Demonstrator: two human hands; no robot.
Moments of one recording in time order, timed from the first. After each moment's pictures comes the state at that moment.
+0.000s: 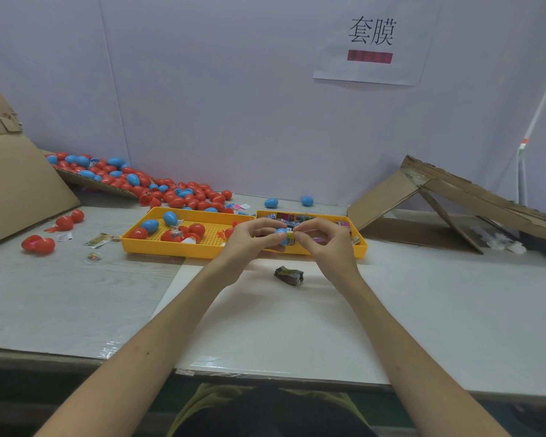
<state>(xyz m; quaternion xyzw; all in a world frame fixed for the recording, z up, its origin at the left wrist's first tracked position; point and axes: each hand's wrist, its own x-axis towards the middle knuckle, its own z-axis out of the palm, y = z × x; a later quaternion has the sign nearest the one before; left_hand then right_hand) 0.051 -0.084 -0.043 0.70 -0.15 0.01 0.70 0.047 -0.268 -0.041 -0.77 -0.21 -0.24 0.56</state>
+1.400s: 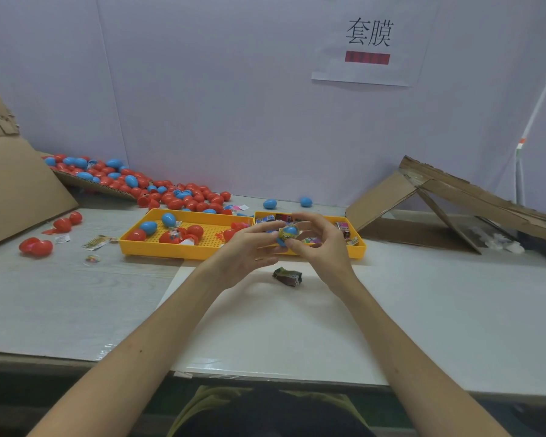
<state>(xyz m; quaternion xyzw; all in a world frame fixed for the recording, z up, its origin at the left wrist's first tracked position) 0.047 -0.079 -0.039 0.61 -0.13 -0.14 0.77 0.044 -0.264 -0.042 -0.75 -0.21 -0.20 0.59</state>
